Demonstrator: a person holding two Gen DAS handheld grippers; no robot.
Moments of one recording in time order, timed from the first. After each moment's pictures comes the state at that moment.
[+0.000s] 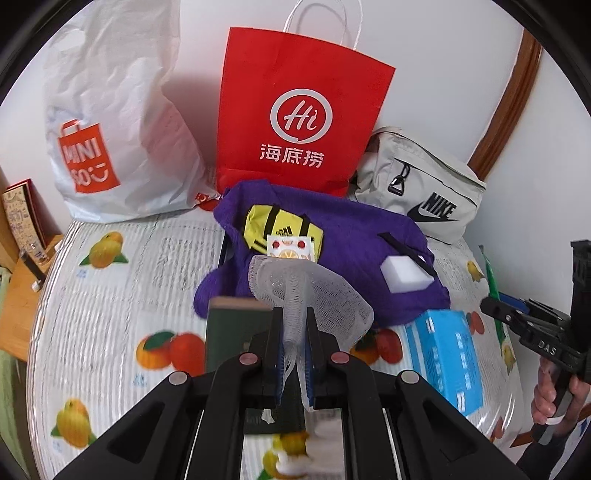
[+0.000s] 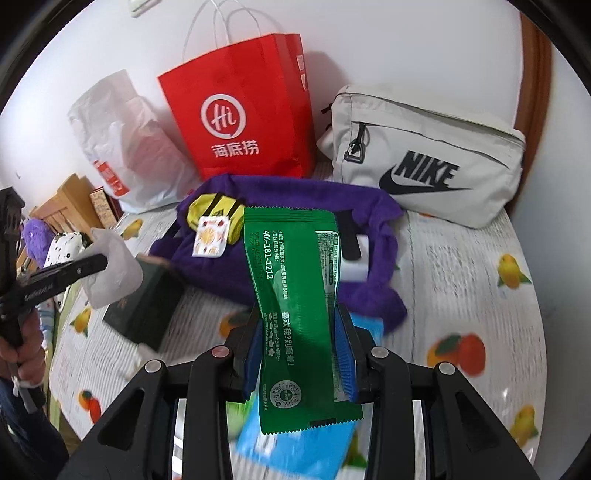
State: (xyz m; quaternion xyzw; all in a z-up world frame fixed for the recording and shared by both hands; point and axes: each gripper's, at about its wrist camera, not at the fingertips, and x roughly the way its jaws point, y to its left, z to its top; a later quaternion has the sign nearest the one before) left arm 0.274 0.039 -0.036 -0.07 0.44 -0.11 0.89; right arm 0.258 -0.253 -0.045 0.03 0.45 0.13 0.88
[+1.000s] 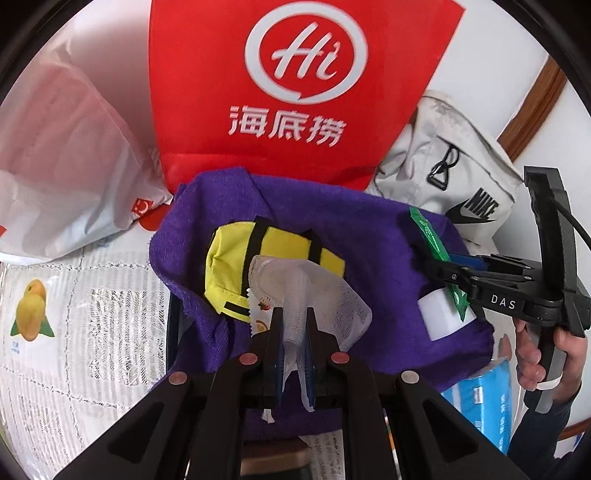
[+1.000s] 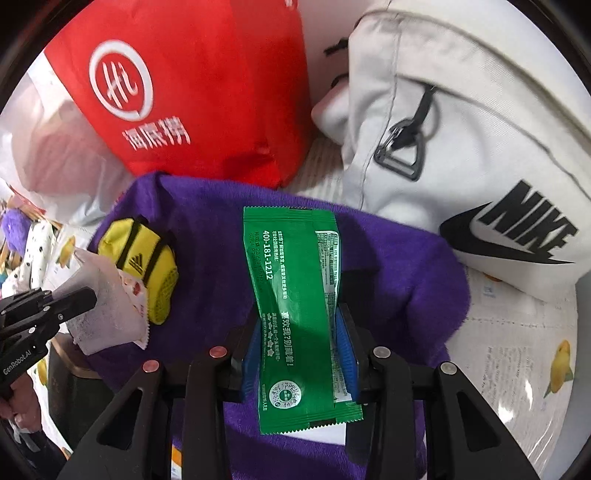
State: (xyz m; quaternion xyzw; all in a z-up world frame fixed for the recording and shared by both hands) left arm 0.407 0.007 -0.105 -0.05 0.50 -0.14 0.85; right arm 0.449 -0.213 -0.123 0.00 0.55 0.13 0.83
